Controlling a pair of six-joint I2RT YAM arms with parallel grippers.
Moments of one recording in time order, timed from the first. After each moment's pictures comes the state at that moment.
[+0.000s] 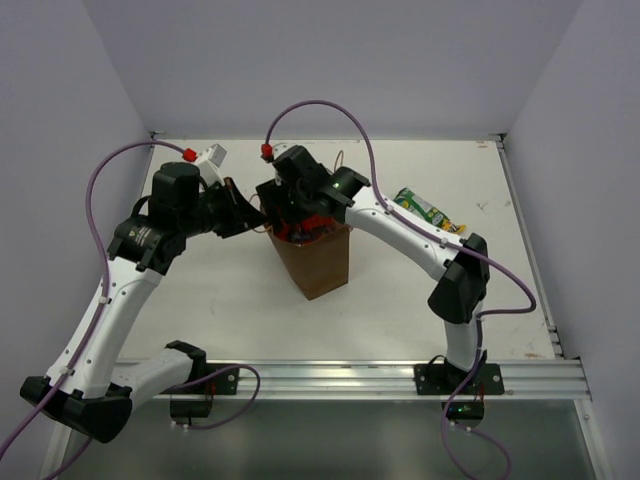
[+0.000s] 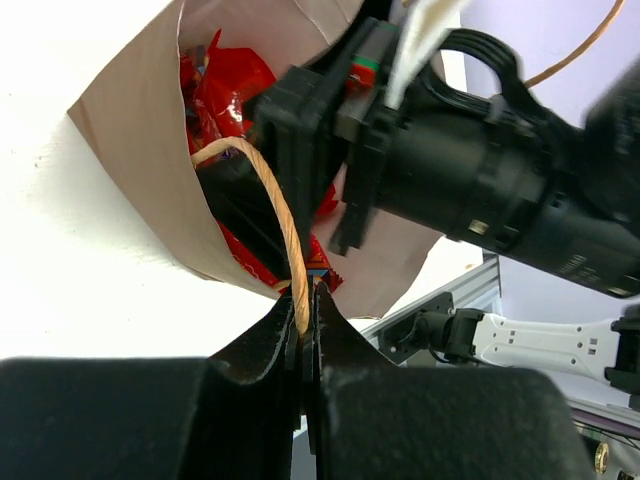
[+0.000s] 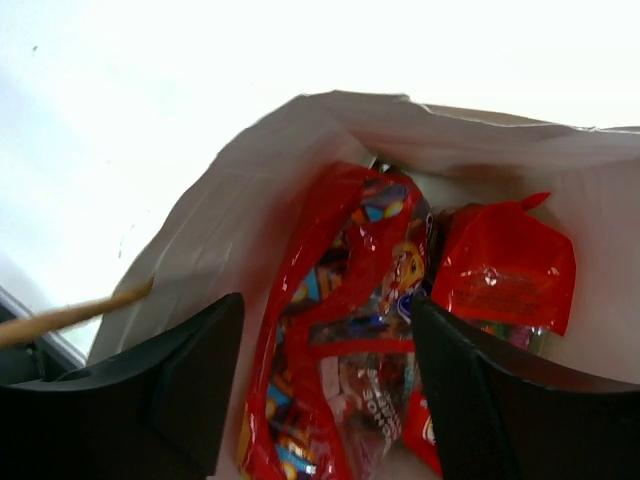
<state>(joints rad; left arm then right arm) -0.36 1.05 1.28 -0.79 0.34 -0.67 0.91 1.95 1.98 -0.81 0.08 0.31</state>
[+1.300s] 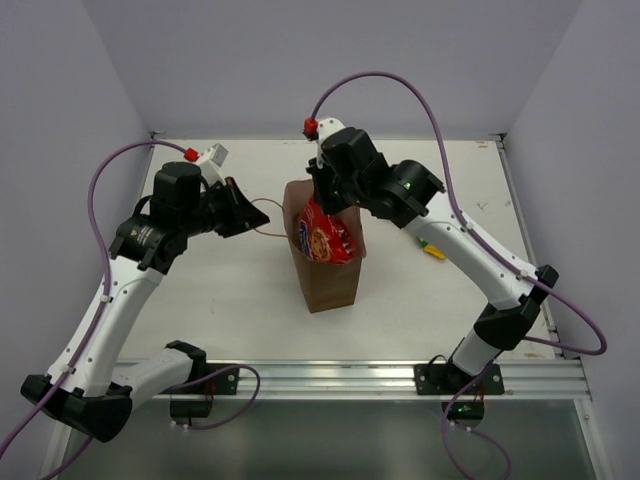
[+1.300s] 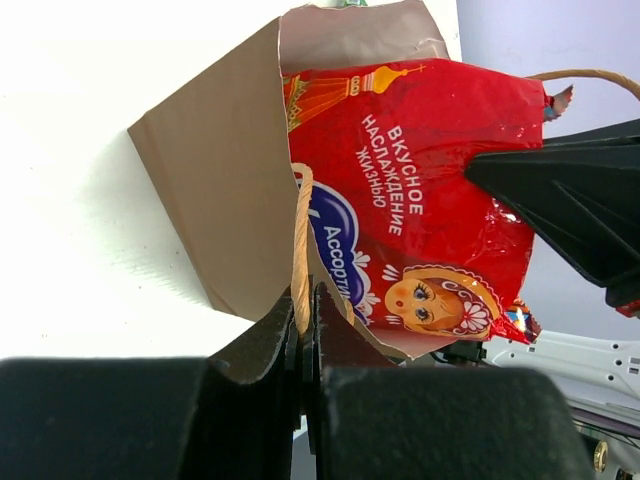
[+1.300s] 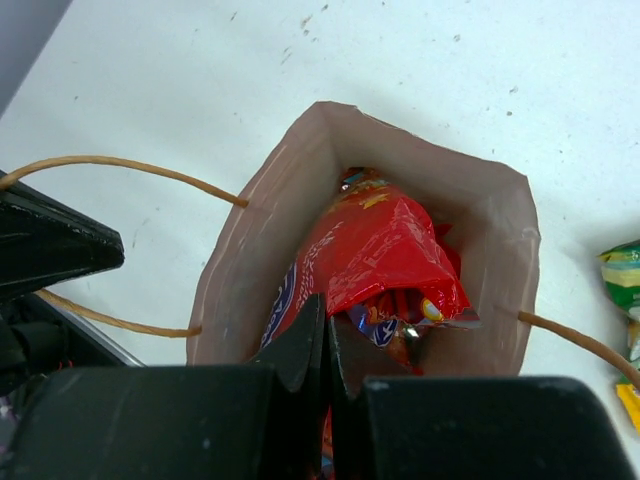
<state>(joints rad) -0.36 1.06 1.28 -0.78 0.35 -0.67 0.89 1.65 1.97 -0.96 0.18 0.29</state>
